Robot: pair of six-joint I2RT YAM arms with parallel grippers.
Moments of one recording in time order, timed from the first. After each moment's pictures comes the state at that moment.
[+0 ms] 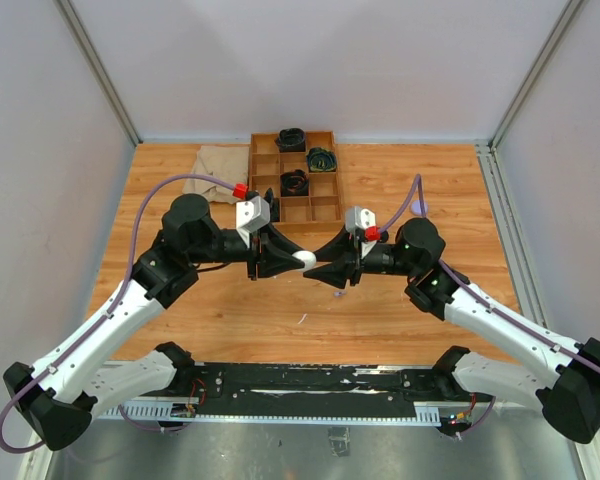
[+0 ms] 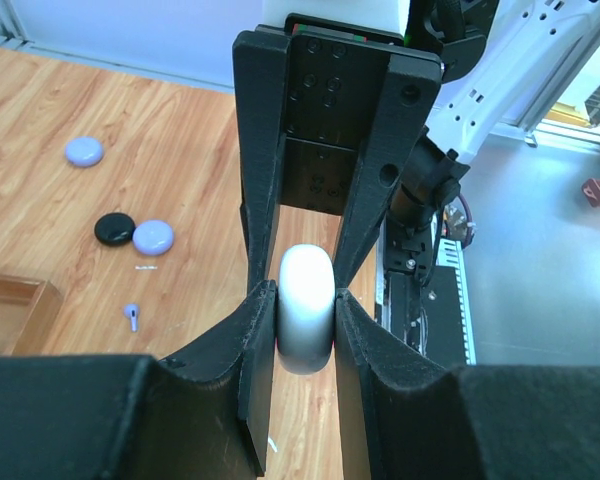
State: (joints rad) left arm -0.64 0.94 0.96 -0.15 0.81 -0.03; right arm 0.74 1.02 0.71 0.36 -0.79 0.05
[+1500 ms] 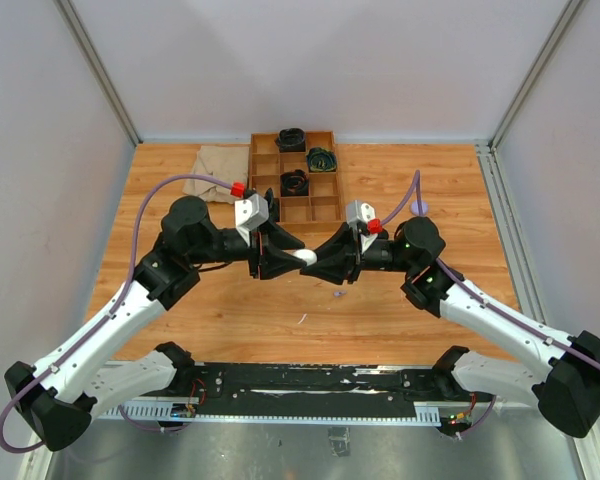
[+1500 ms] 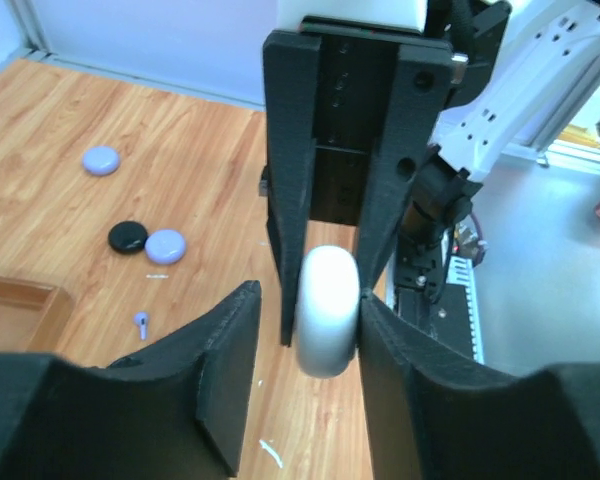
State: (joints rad) left arm -0.64 0.94 0.93 -0.07 0.79 -0.06; right arm 0.74 1.06 0.71 0.49 -0.84 0.18
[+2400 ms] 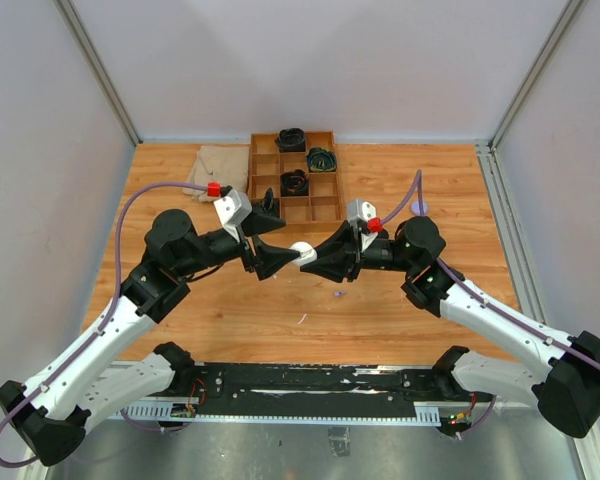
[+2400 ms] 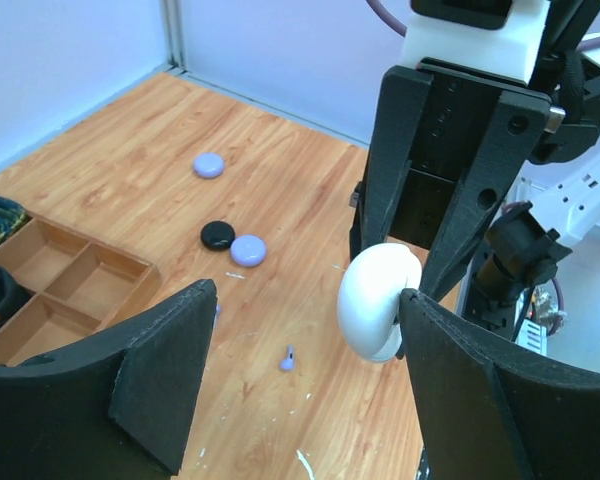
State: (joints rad) left arm -0.64 0.83 0.87 -0.03 0.50 -0.12; right arm 0.73 1.06 0.71 0.49 -0.82 0.17
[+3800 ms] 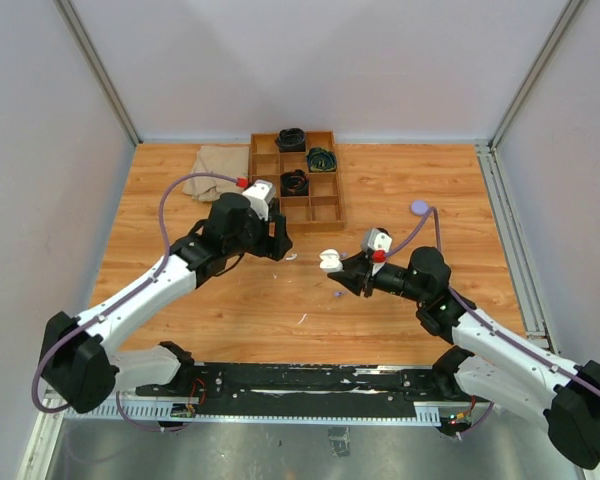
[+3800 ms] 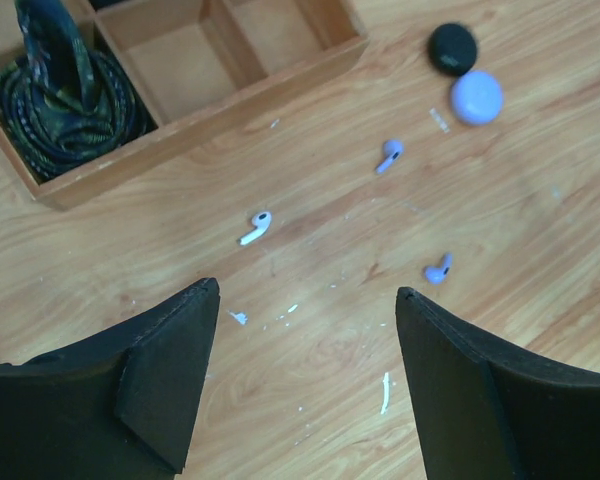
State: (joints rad) left arm -0.60 1.15 0.88 -0.24 0.05 -0.26; right arm 0.66 0.89 0.42 0.39 -0.54 -0.07
